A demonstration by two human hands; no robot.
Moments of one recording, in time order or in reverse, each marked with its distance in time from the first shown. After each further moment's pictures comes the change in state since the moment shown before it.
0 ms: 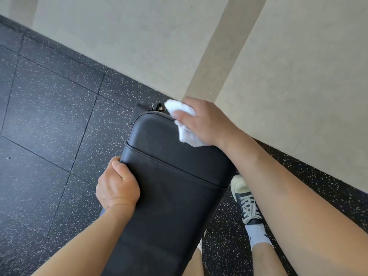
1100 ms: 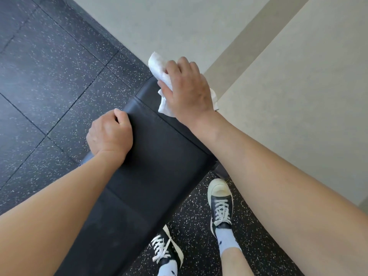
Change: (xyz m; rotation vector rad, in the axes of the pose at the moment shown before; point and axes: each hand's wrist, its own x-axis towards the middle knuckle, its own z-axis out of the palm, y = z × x) left_hand -0.002 -0.007 0.008 -0.056 0.123 0.008; right_hand -0.010 -0.033 0.061 -0.839 0.410 -0.477
